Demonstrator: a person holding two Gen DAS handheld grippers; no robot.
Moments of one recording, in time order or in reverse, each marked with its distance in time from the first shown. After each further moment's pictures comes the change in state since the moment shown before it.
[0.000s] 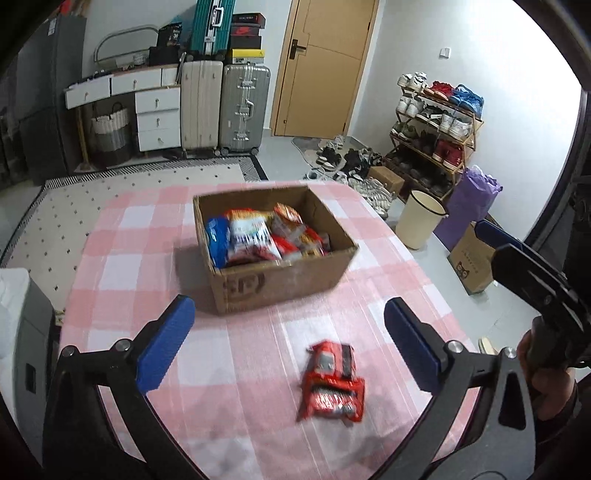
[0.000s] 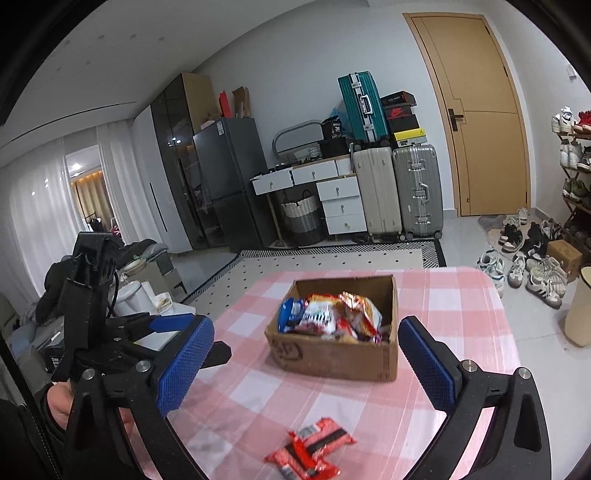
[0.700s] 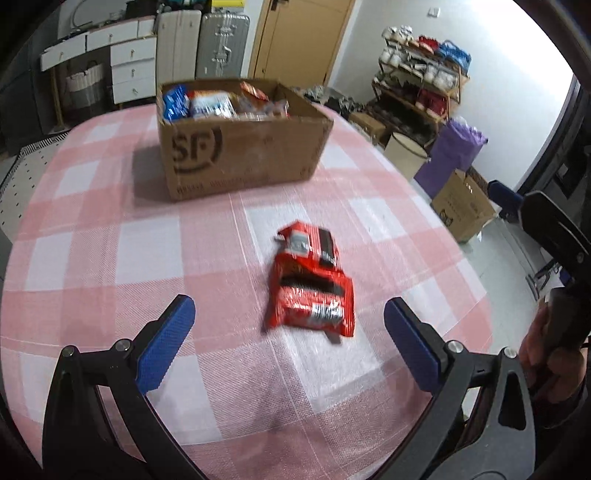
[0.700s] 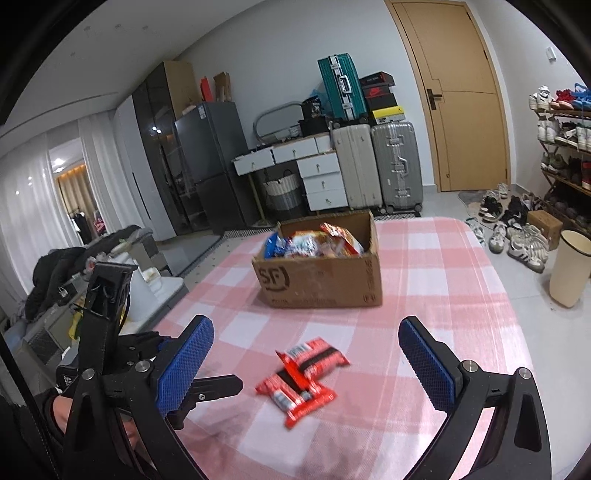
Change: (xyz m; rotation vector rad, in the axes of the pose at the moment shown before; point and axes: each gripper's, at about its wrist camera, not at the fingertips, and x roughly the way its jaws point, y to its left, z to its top) left arm 0.056 -0.021 -0.117 0.018 0.199 -0.080; right arm -0.027 0.001 -0.094 0.039 0.072 -0.082
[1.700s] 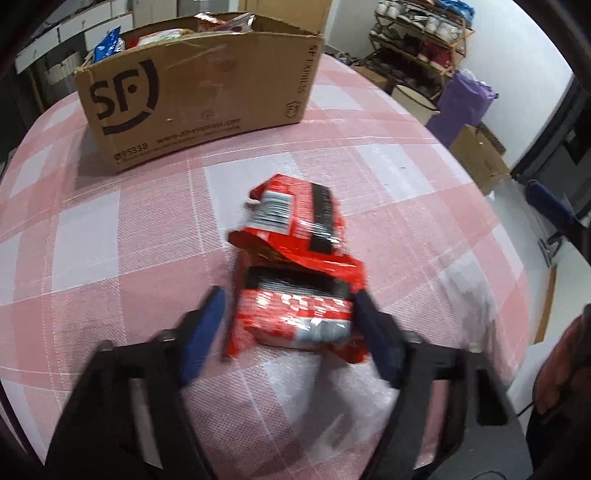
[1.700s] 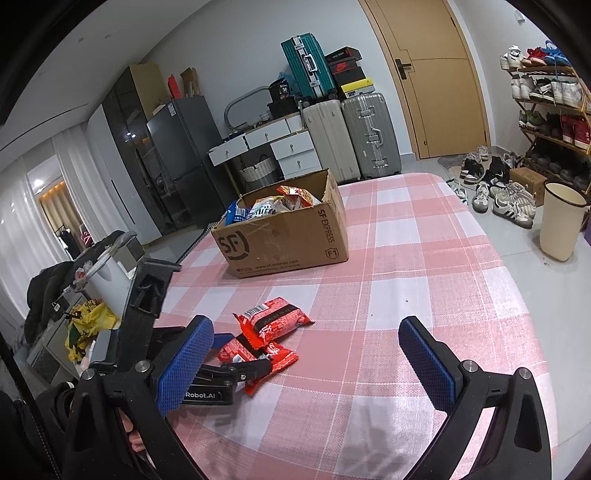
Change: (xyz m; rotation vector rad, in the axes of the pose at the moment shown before) left arm 0.101 -0.025 0.006 0.065 0.155 0.010; right arm 0.011 -0.050 -0.042 0.120 0.063 -0.033
